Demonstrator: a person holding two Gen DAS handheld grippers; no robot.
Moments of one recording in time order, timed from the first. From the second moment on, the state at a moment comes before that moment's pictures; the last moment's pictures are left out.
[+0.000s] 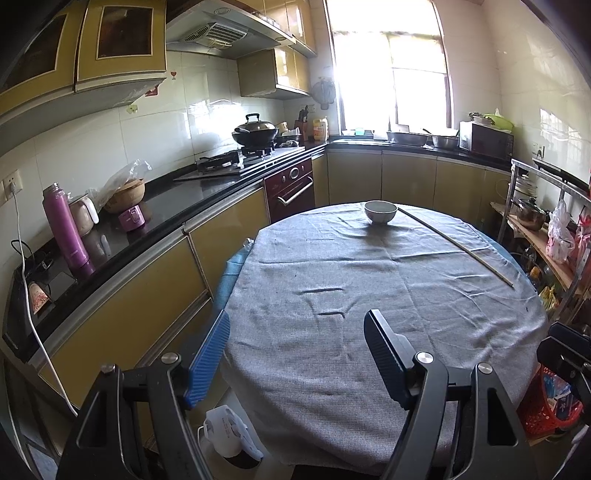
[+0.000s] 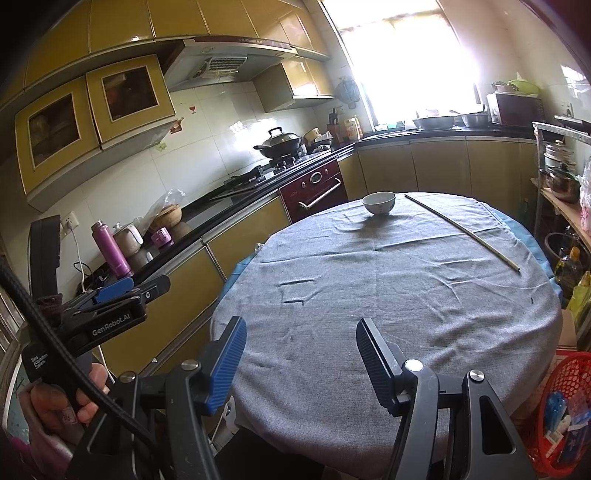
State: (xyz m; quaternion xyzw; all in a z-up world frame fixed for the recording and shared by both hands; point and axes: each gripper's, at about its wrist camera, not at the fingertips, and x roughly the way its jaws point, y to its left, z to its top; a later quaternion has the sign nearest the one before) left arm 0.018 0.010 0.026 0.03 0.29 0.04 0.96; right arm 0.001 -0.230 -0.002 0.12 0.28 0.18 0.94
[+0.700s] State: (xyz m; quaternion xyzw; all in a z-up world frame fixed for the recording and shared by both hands) left arm 0.068 -0.014 -0.003 0.05 0.33 0.05 0.94; right arm 0.046 -0.256 -0.008 0.10 0.29 0.15 0.94
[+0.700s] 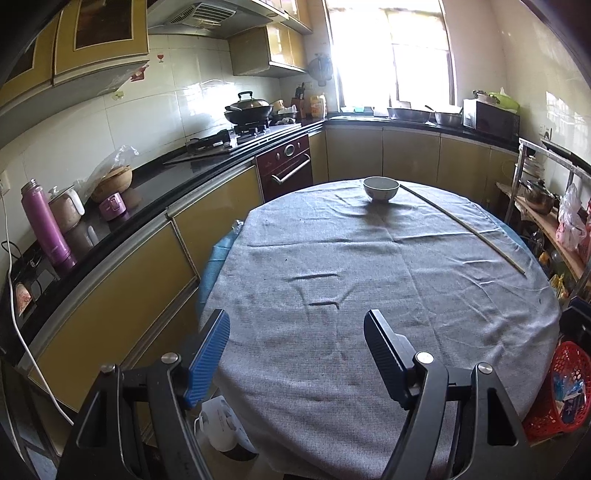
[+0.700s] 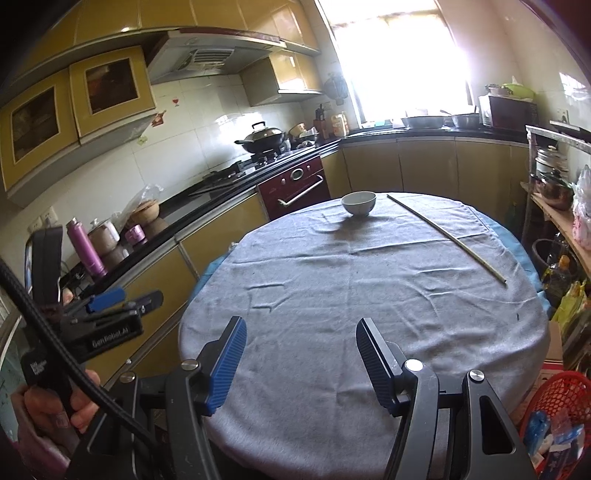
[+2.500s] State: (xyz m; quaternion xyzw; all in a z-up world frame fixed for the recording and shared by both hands) left arm 0.173 0.081 -0.074 0.01 0.40 0.09 0.91; right arm 0.197 -0.130 -0.093 0.04 0.44 0.18 0.88
